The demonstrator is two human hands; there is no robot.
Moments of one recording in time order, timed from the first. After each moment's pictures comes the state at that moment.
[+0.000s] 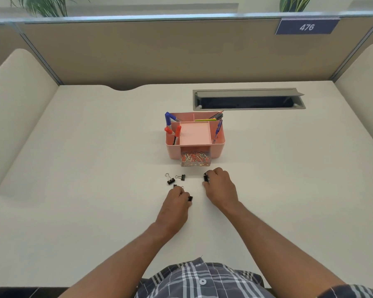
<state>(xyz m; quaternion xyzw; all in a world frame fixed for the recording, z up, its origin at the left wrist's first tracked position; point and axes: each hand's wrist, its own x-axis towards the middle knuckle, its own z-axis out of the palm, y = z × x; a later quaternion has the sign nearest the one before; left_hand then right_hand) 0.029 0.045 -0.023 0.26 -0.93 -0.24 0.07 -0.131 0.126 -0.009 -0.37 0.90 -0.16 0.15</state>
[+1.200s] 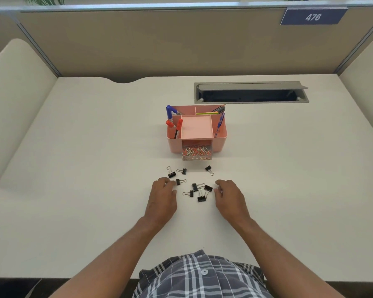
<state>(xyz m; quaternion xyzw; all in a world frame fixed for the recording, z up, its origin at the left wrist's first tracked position) 0.055 0.021 -0.020 0.34 -0.90 -0.24 0.12 -0.106 0.178 -0.017 -0.31 0.89 -0.27 0.19</state>
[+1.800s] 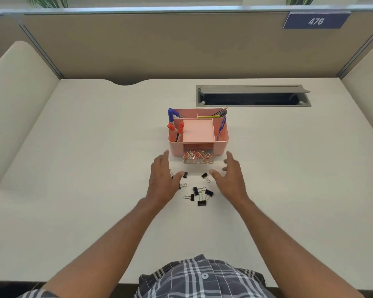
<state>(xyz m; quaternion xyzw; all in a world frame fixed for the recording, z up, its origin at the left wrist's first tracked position) 0.013 -0.015 0.013 0.39 -0.84 -0.33 0.15 -0.148 0.132 -0.001 -0.23 0.85 -0.42 0.21</state>
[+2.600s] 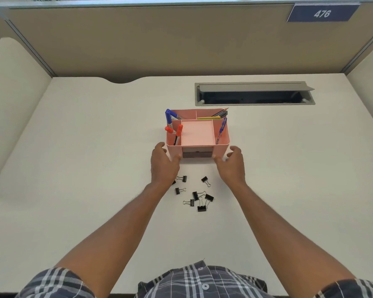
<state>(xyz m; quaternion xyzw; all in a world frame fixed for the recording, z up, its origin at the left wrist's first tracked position) -0.044 -0.054 0.010 0.50 -0.73 -0.43 0.18 -0.189 0.090 0.003 -0.10 0.86 -0.44 0.22</state>
